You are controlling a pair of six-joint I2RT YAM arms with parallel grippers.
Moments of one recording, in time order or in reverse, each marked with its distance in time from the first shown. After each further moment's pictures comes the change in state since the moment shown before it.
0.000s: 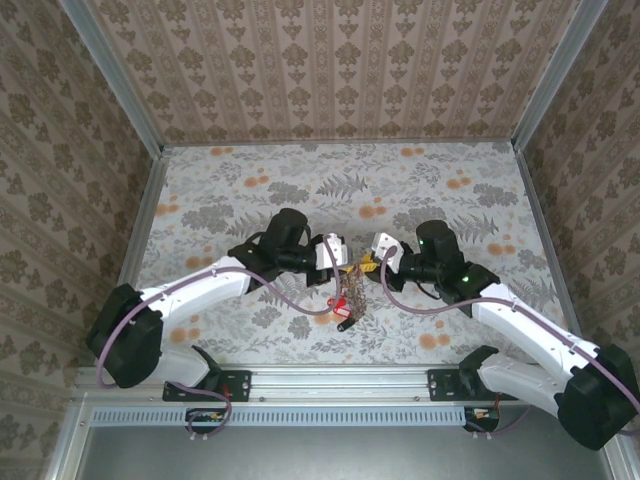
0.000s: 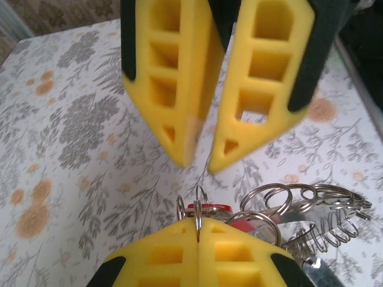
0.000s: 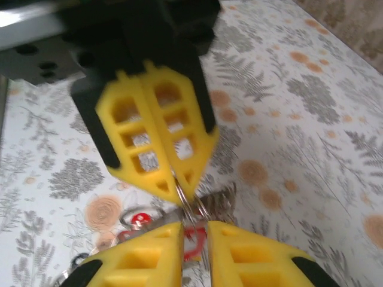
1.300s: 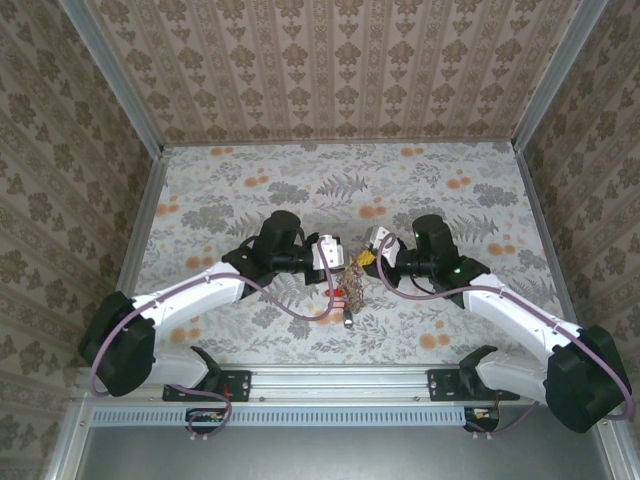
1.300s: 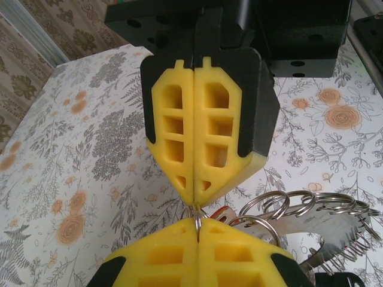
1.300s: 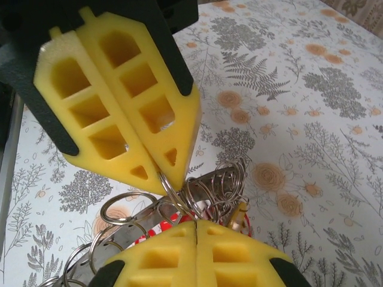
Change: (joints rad) left arm 0.001 -0.053 -0.048 0.103 -0.013 0.013; right arm -0.035 0.116 0.015 0.071 -0.117 0.047
